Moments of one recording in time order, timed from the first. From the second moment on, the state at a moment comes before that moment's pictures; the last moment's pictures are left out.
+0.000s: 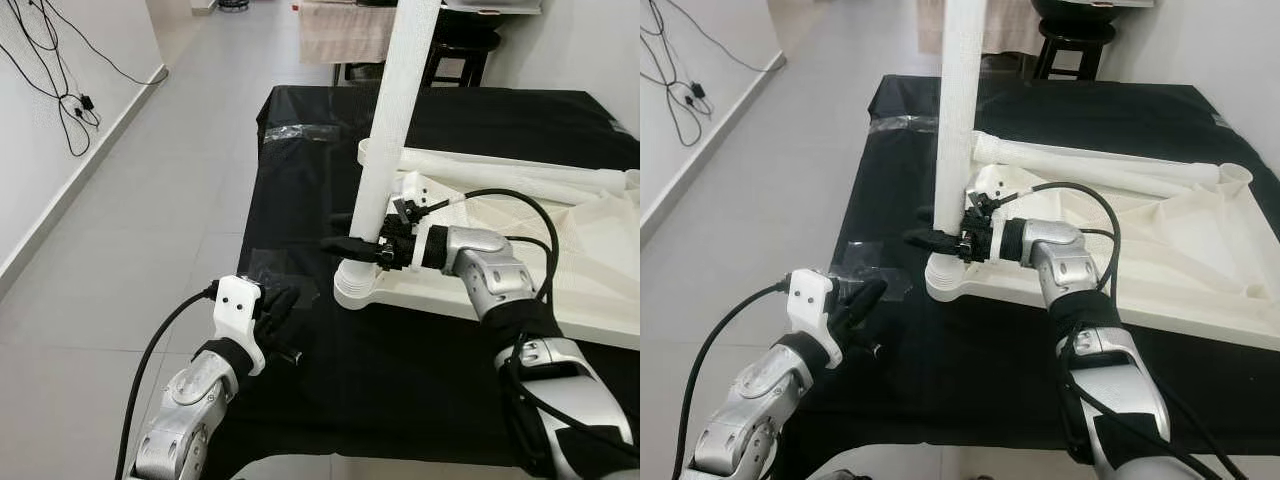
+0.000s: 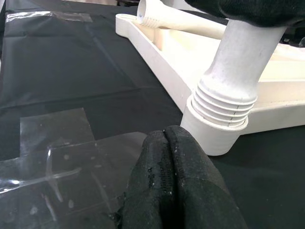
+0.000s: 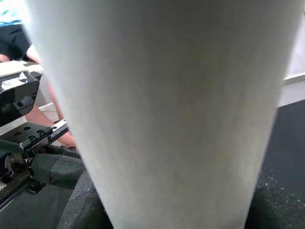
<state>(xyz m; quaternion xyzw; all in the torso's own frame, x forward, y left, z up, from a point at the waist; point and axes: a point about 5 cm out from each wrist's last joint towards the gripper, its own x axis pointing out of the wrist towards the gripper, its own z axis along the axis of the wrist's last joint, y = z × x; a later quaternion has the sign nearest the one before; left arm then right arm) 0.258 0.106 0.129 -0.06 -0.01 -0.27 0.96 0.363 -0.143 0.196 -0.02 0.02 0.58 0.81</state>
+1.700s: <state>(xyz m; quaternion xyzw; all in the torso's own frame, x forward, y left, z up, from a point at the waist) 0.260 0.107 0.131 -0.06 -0.02 -0.28 0.96 0.358 -0.112 0.189 -0.01 0.01 0.54 0.84</state>
